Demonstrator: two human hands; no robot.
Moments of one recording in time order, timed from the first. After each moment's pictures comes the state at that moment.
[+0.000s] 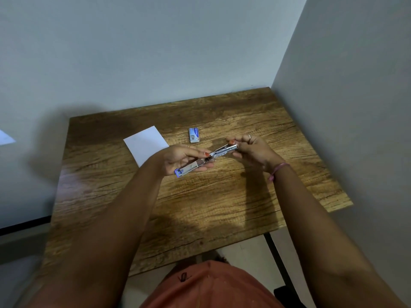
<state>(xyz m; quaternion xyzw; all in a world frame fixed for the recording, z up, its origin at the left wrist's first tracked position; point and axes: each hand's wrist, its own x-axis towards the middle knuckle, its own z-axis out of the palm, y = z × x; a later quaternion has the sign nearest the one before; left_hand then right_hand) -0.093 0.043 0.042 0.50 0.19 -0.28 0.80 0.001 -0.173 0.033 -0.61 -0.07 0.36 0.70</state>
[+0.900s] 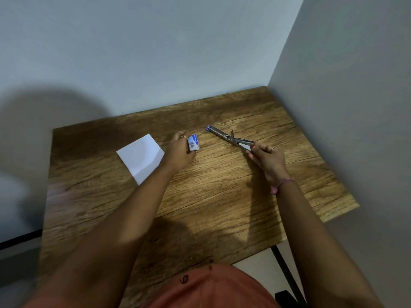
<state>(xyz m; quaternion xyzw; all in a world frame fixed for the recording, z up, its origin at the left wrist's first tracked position) -0.050 0.062 -0.002 0.93 0.14 0.03 0.34 0.015 -0.177 -0.002 -0.60 0.17 0.13 0.77</state>
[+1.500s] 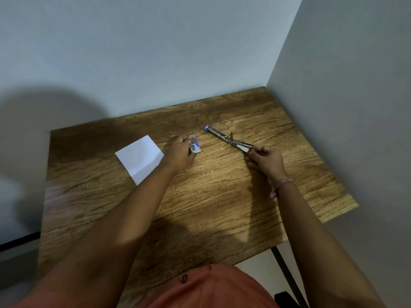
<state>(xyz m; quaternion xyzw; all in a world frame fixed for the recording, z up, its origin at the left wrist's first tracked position) -0.043 0.065 -0.009 0.97 0.09 -0.01 0.24 0.015 -0.182 -0.010 -0.73 0.10 0.13 0.66</state>
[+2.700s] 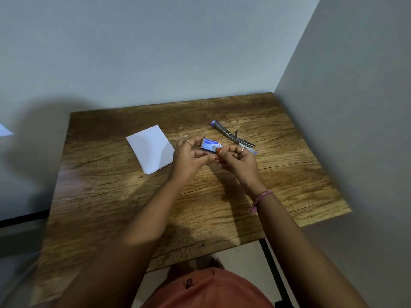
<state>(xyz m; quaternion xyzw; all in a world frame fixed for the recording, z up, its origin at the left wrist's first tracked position) -0.109 0.011 0.017 0.75 0.17 0.13 0.63 -0.064 -0.133 0.029 -0.63 -0.08 0.22 0.74</state>
